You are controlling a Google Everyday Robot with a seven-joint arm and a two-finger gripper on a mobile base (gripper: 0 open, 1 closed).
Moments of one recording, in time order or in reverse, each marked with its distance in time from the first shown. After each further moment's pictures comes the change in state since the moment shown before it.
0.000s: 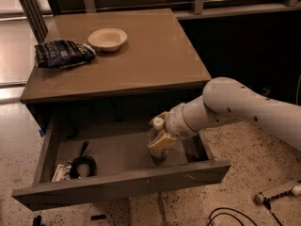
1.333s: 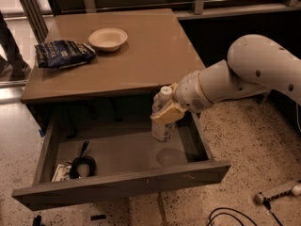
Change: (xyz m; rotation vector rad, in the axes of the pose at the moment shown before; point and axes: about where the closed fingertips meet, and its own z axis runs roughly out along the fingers) arm -0.069 -0.019 -0.089 0.016 -0.089 0.100
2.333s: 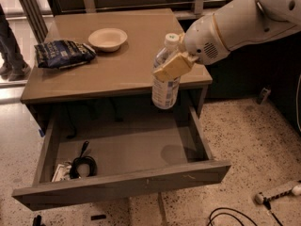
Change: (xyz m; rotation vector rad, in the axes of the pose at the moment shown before) arm -0.094 -0.029 -0.087 0.045 -0.040 0.007
